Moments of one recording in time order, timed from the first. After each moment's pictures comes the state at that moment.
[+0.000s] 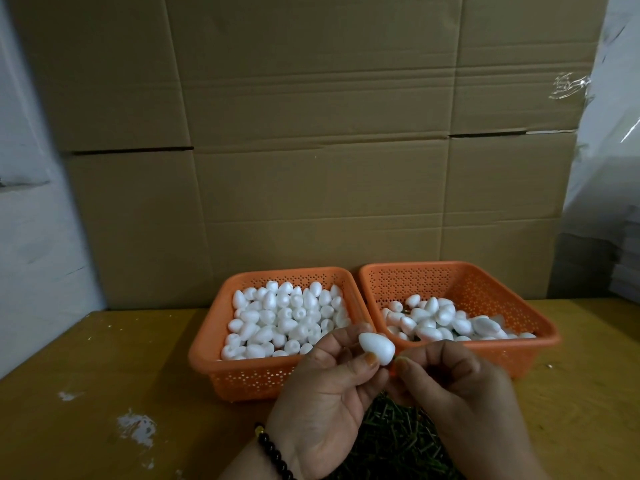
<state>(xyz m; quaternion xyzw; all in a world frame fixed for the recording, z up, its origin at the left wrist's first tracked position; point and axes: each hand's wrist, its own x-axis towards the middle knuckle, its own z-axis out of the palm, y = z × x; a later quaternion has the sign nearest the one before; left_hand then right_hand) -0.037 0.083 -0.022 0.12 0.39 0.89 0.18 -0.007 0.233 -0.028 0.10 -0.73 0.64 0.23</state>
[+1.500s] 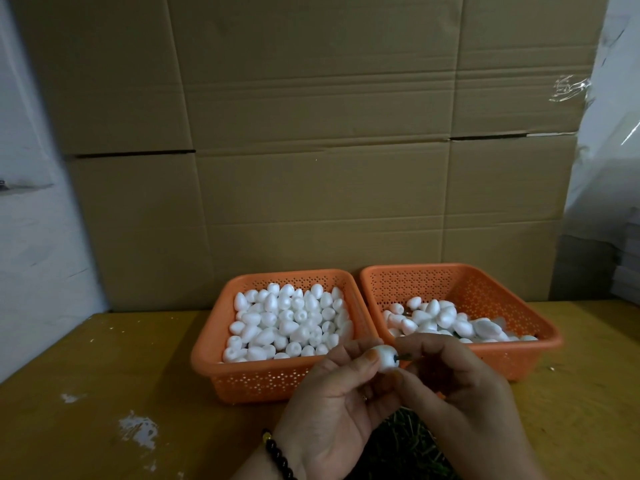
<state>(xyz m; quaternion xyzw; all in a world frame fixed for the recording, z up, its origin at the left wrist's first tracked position) -0.036 0.090 -0.028 0.11 0.39 0.89 0.22 -0.008 0.233 -0.029 0.16 -0.76 0.55 0.31</state>
